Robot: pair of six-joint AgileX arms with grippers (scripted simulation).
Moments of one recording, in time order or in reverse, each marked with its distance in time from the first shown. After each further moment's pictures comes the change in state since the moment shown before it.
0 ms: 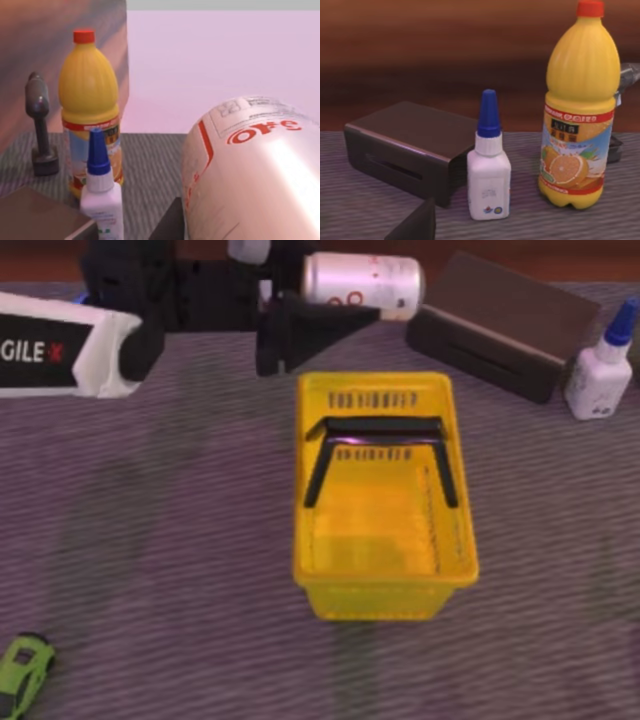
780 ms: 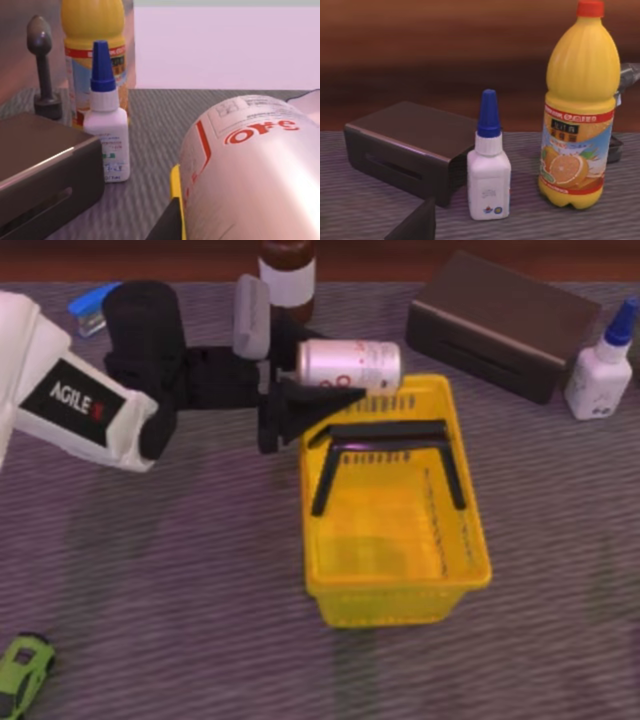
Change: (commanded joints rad) left arm 0.020 0.221 -0.080 0.310 0.001 -0.007; right arm 0.000 0.000 0.000 0.000 0.000 0.000
